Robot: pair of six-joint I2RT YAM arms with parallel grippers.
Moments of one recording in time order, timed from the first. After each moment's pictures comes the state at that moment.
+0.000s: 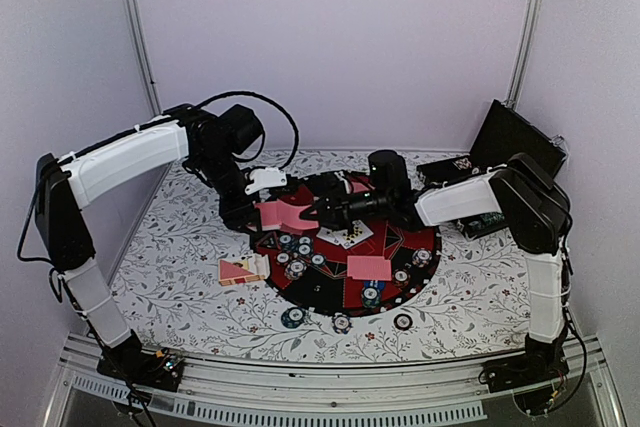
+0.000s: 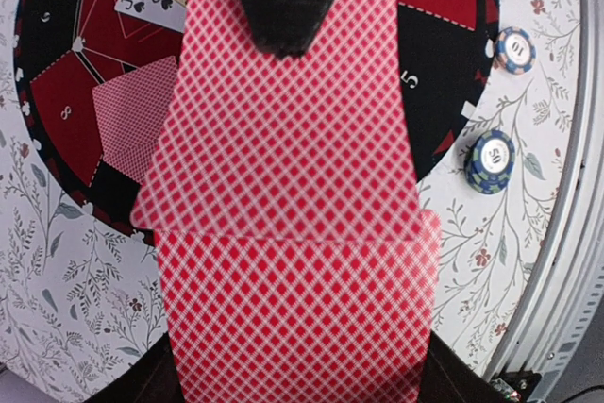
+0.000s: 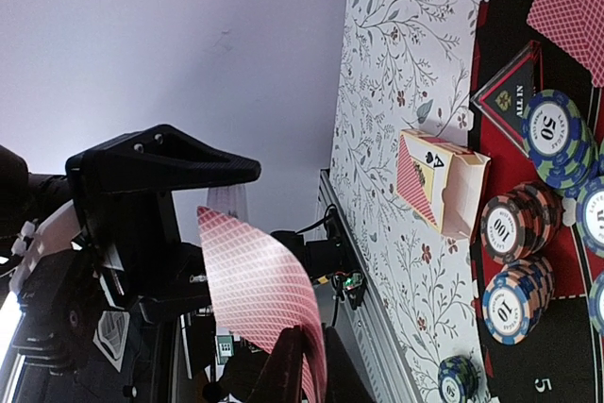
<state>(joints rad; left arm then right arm) -0.64 1.75 1.62 -1.17 0.17 0.70 0.73 2.12 1.32 0.54 -0.93 1.29</state>
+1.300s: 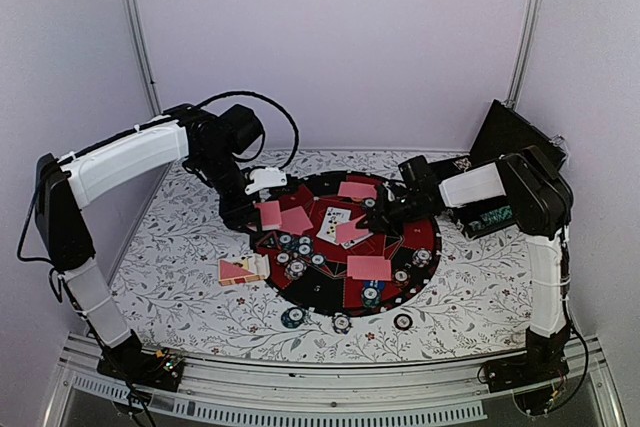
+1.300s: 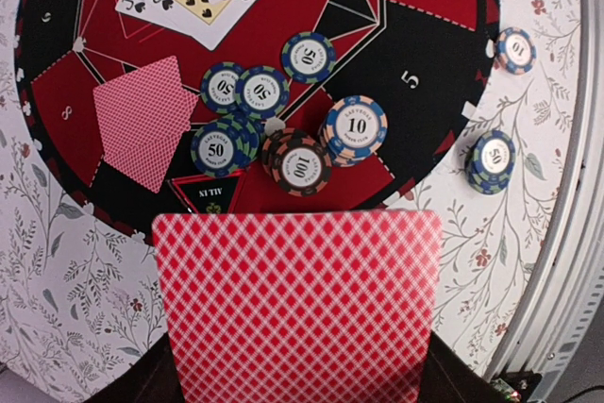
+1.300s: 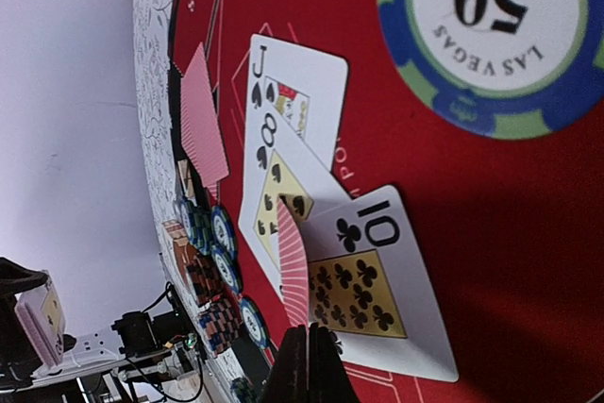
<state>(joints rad) -0.64 1.75 1.62 -1.17 0.17 0.70 0.48 2.16 1.34 -0.03 -0.76 0.80</state>
